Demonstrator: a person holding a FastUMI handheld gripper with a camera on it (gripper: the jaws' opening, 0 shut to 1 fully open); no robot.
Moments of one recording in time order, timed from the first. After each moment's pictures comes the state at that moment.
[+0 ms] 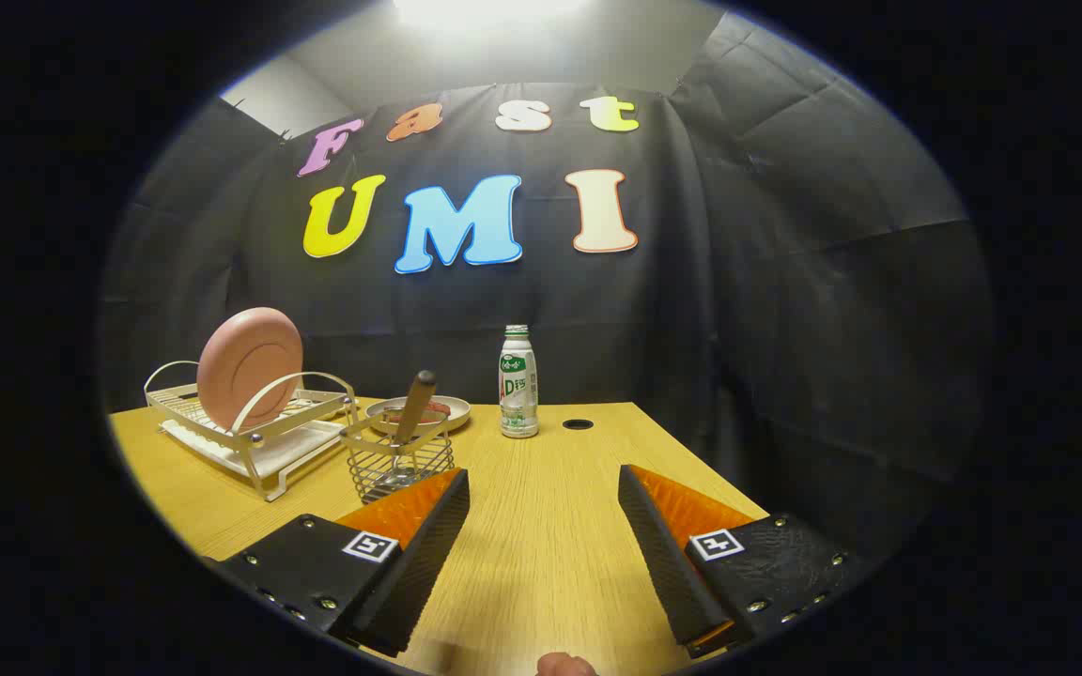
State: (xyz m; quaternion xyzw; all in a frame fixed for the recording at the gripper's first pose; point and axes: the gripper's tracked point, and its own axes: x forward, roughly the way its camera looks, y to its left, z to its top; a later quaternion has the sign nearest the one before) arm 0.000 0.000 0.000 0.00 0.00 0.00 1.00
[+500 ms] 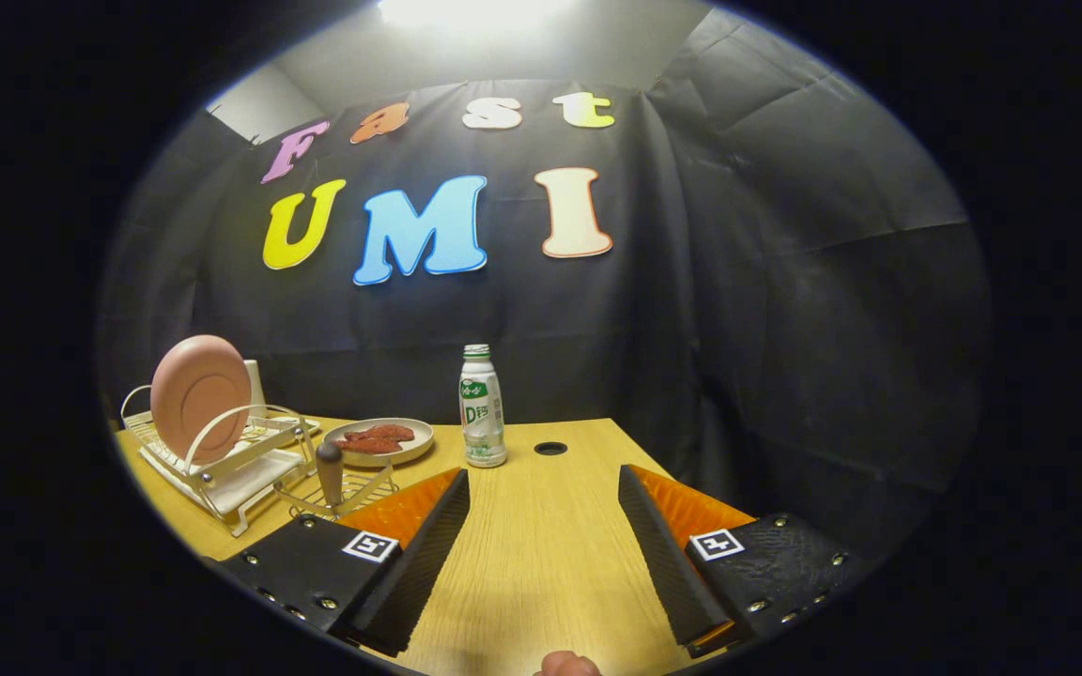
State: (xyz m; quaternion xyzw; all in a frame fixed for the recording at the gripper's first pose) arm 0.024 -0.035 0.047 0.01 0.00 -0.05 1.00
